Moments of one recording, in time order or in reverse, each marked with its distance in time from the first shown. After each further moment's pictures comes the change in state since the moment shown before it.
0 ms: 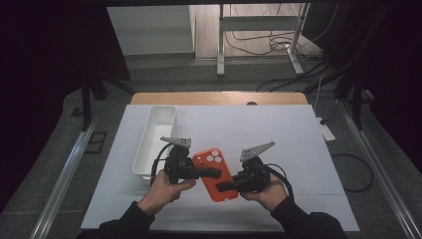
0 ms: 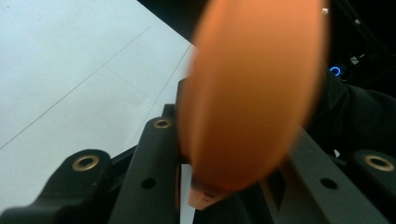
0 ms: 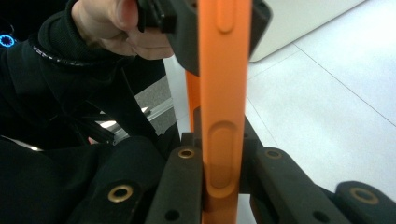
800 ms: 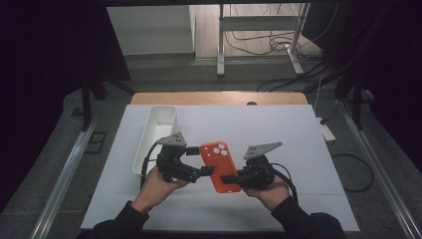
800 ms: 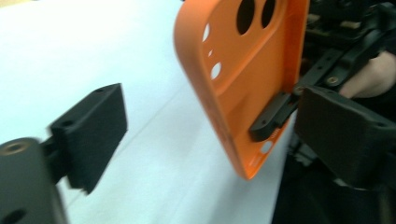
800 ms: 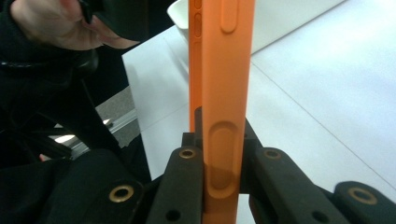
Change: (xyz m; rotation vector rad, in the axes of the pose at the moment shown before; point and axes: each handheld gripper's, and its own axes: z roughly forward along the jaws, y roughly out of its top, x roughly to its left) left arm -0.021 0.007 -0.016 -0.025 0.380 0.145; right arm 0.003 0.001 -0.011 -0.056 -0.176 -0.031
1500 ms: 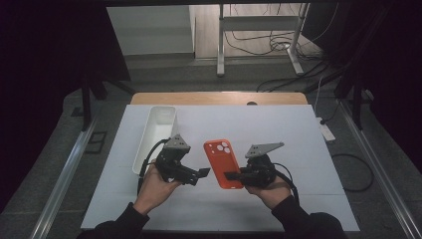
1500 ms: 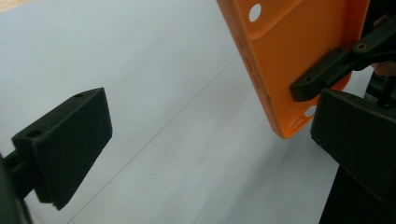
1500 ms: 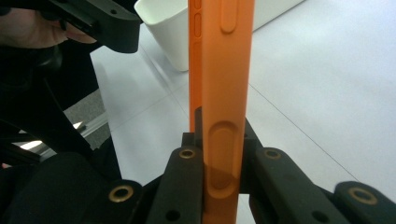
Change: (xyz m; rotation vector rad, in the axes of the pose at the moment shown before) left arm -0.002 -0.005 0.004 0.120 0.206 0.026; right arm -0.005 -0.003 -0.001 0.005 -0.105 -0.003
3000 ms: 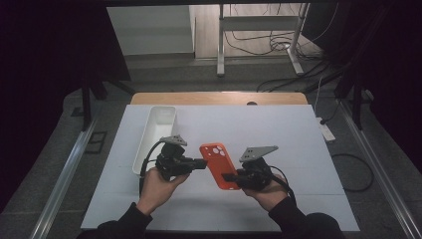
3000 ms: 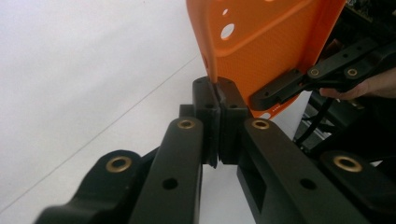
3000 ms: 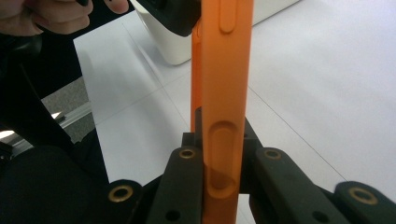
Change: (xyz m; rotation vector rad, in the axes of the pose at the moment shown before) left arm 0.010 -0.002 0.002 0.022 -0.188 -0.174; right arm 0.011 0.000 0.008 0.026 -0.064 -0.066
